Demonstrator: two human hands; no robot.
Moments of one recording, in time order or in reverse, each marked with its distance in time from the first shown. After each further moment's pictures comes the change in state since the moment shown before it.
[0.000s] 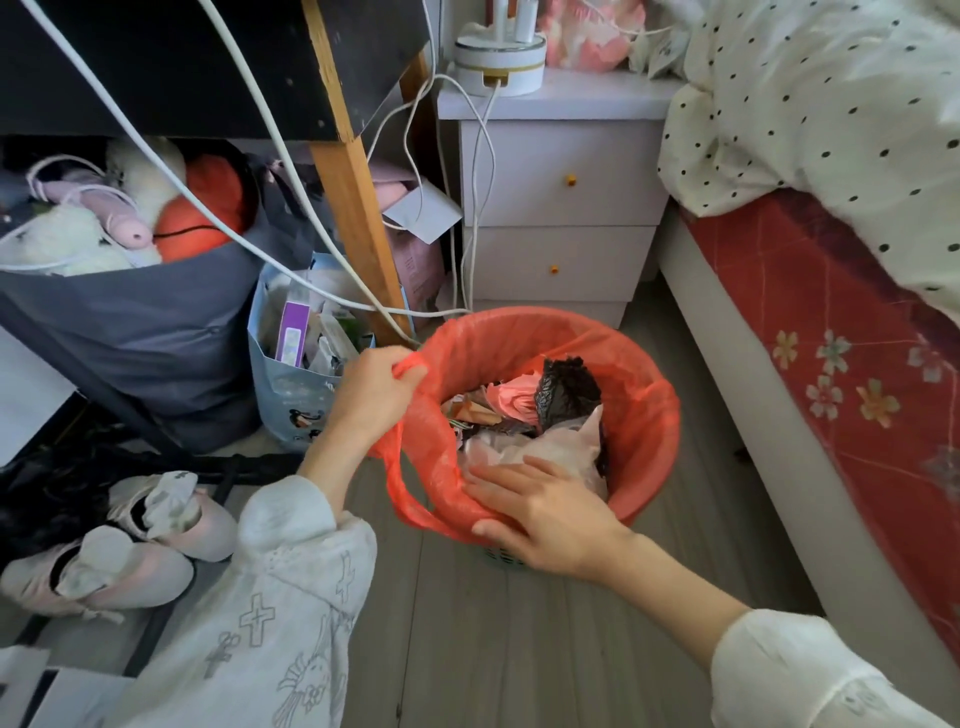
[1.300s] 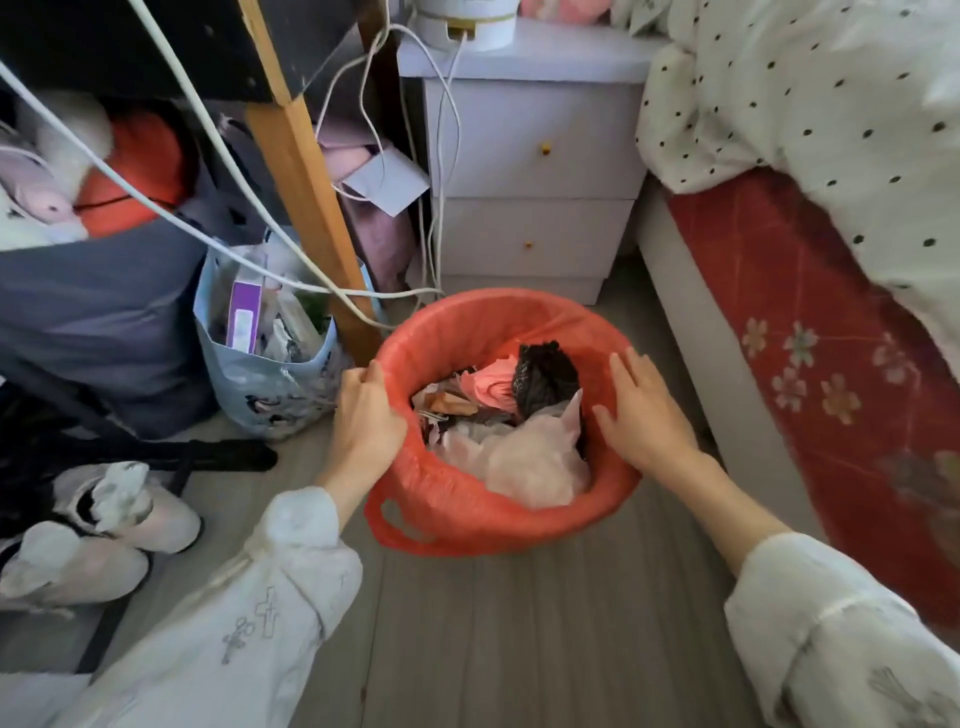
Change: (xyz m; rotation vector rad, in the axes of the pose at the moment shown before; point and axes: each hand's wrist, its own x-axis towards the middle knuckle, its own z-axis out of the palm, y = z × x) left_hand -0.003 -0.011 0.061 0.218 0.012 -0.087; right_hand -0.014 0.108 -0.052 0.041 -0.058 0.803
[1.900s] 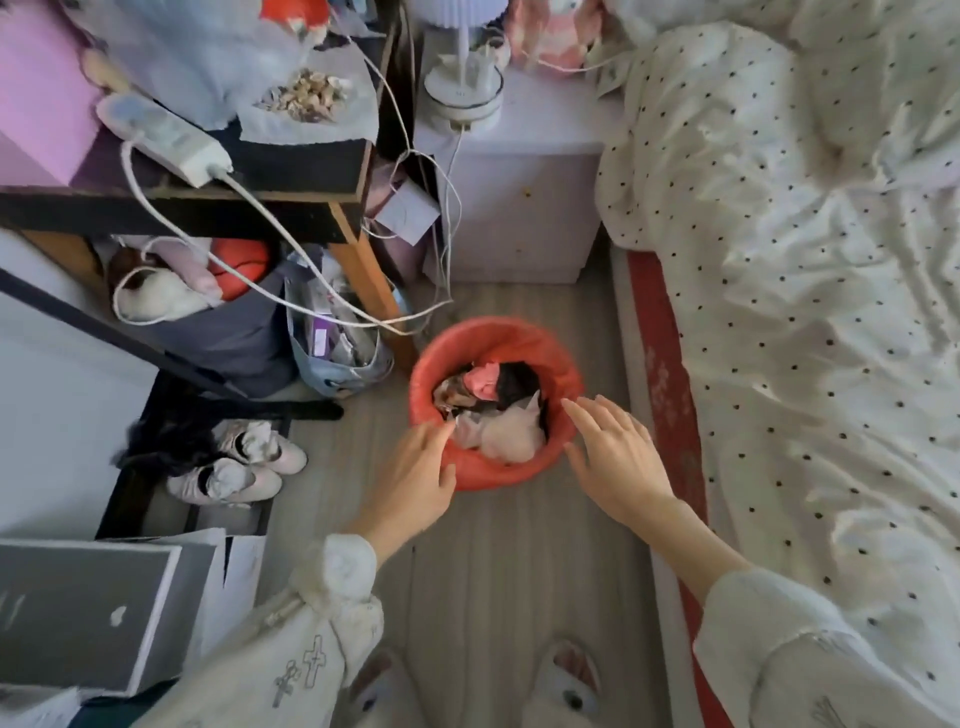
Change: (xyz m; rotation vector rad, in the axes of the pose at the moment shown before) left_hand -0.131 0.125 -0.211 0.042 -0.469 0.181; right_hand -0.134 -0.064 -0.237 -0.027 -0.212 -0.138
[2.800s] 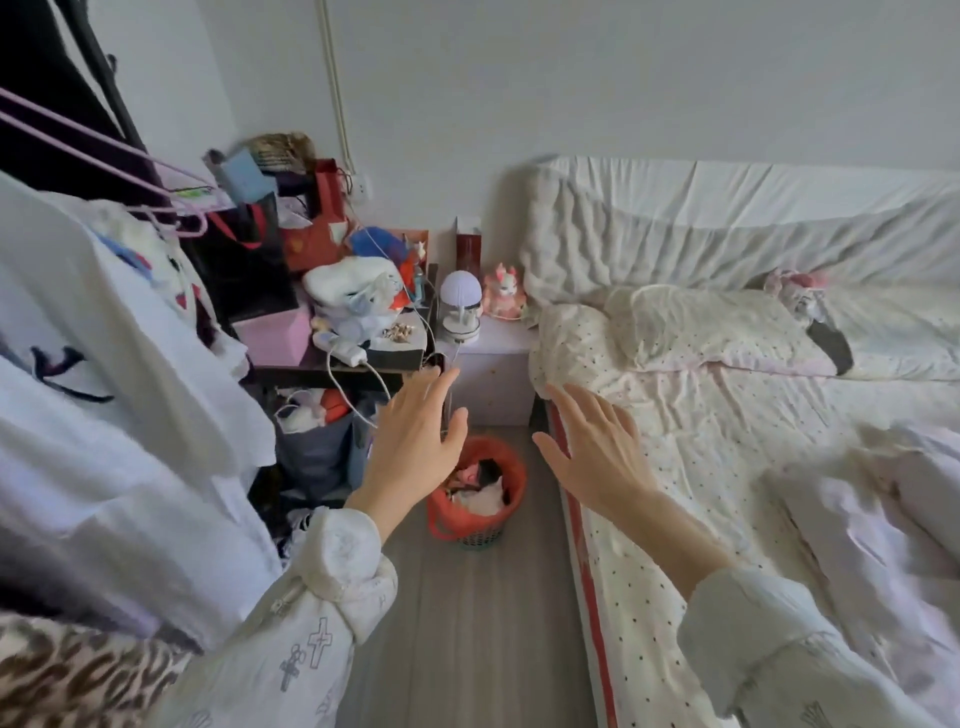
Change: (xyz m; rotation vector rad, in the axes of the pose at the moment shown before) left_hand -0.398 0.235 -0.298 0.029 0.601 0.331; right_hand -0.400 -0.158 -0.341 -0.050 0.427 -0.102
